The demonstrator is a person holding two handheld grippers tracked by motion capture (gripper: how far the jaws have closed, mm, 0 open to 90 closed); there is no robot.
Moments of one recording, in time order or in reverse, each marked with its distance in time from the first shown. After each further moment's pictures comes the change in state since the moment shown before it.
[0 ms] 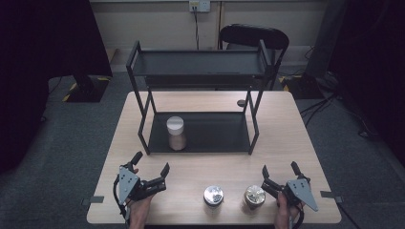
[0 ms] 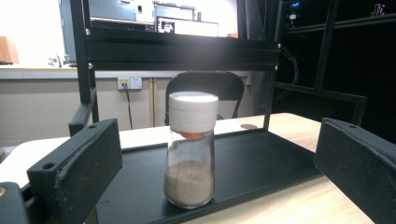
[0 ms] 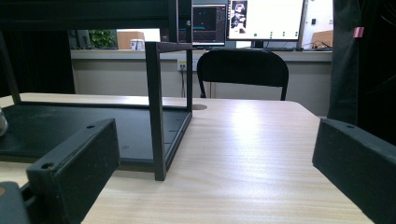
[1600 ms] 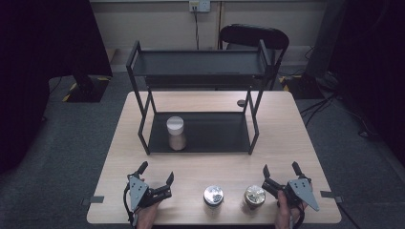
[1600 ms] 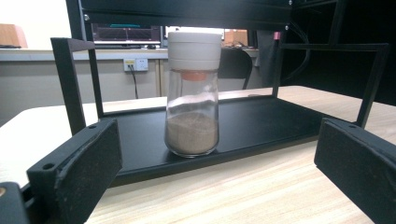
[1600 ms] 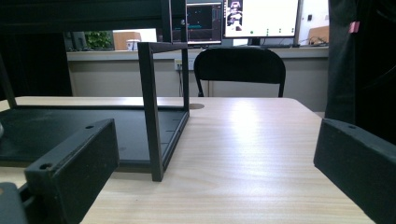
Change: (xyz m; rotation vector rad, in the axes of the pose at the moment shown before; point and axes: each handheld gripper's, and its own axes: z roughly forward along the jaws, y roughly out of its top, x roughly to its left) left arm -0.009 -0.037 0.000 0.069 0.033 0.013; right arm 0.000 0.002 0.001 0.007 -0.013 0.028
